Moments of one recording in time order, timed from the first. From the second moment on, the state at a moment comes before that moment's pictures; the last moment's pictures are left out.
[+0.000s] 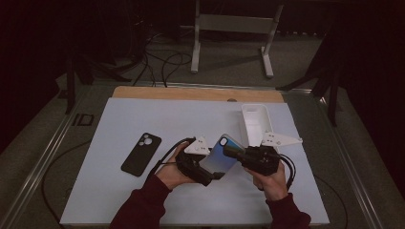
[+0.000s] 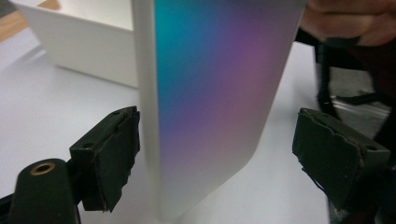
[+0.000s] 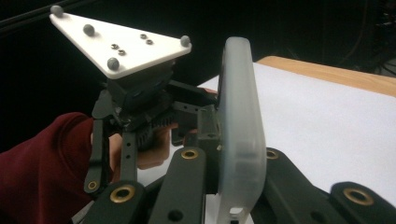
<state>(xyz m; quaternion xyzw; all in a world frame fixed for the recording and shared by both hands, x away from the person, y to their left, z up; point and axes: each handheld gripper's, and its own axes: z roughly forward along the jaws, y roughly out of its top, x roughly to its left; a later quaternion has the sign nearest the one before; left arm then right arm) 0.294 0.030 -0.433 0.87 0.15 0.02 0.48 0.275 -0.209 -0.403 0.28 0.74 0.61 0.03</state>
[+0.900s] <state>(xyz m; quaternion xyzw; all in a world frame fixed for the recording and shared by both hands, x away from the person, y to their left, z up) 0.291 0.038 -0.438 0.86 0.12 0.00 0.50 0.275 -0.217 -0.403 0.23 0.76 0.61 0.03</state>
